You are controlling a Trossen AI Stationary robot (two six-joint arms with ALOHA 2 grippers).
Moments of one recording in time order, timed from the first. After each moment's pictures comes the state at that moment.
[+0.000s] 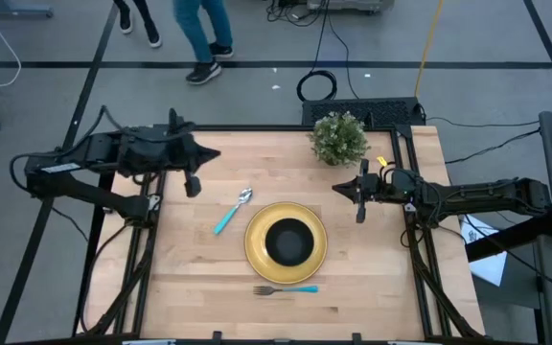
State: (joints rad) left arm 0.00 1.02 1.37 -0.81 -0.34 0.03; right arm -0.15 0.75 0.19 0.47 0.00 -0.02
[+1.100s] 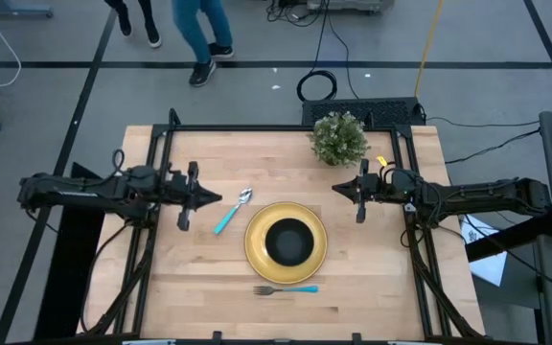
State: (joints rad) left arm 0.00 0.57 0.40 0.10 0.08 -0.03; right arm -0.15 0.75 0.19 0.47 0.00 -0.02
